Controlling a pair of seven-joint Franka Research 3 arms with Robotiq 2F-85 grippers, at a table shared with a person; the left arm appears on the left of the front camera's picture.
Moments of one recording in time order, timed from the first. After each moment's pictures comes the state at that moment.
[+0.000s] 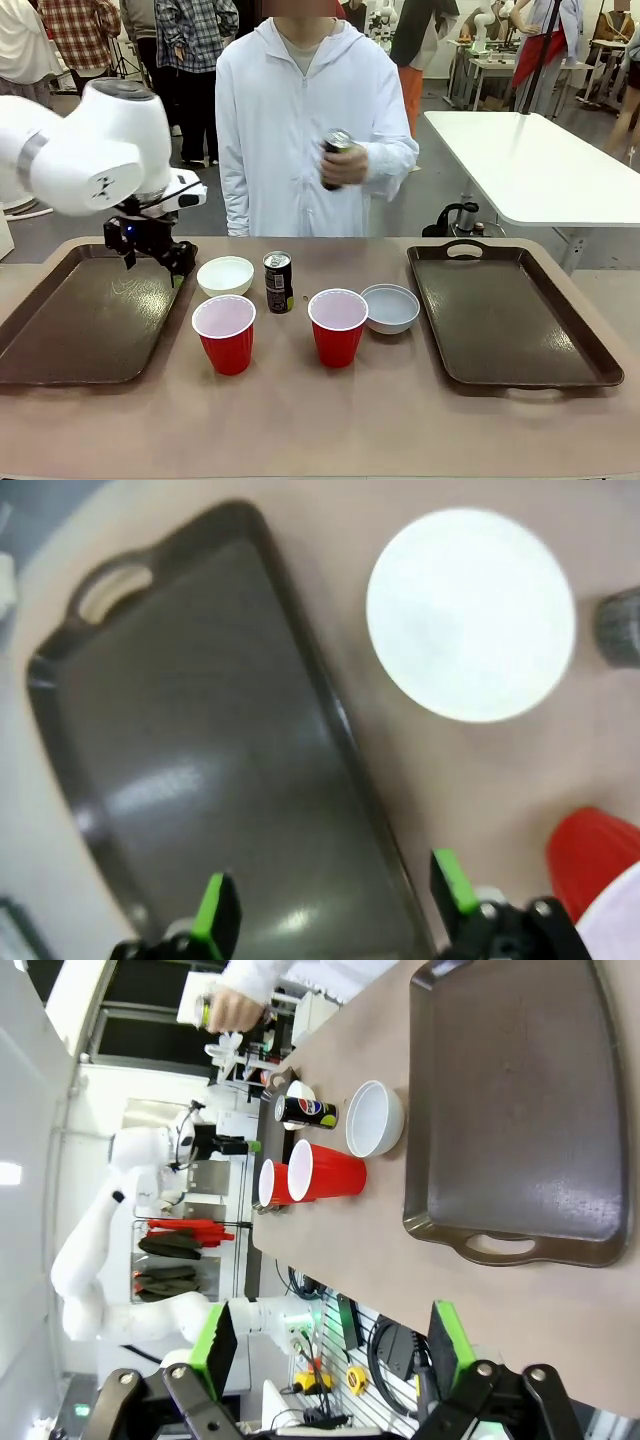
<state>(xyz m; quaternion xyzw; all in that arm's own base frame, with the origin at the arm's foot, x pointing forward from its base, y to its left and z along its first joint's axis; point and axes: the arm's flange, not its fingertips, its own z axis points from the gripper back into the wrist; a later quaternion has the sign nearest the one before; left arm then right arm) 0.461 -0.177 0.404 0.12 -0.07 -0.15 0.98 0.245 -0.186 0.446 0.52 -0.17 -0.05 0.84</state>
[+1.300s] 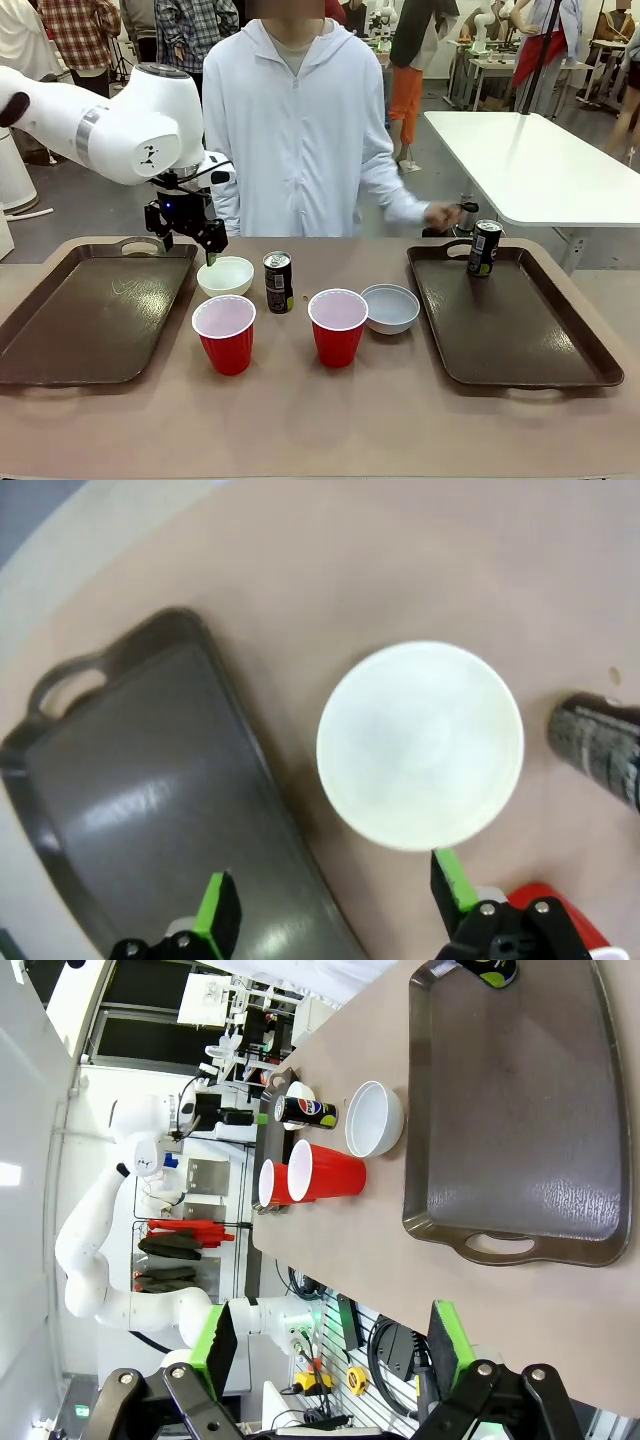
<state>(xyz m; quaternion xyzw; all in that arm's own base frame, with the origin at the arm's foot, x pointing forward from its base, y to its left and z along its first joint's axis) 0.526 -0.207 0.402 0.06 -0.07 -0.16 0.98 0.245 -0.187 0.445 0.52 -0.17 -0.05 0.84</state>
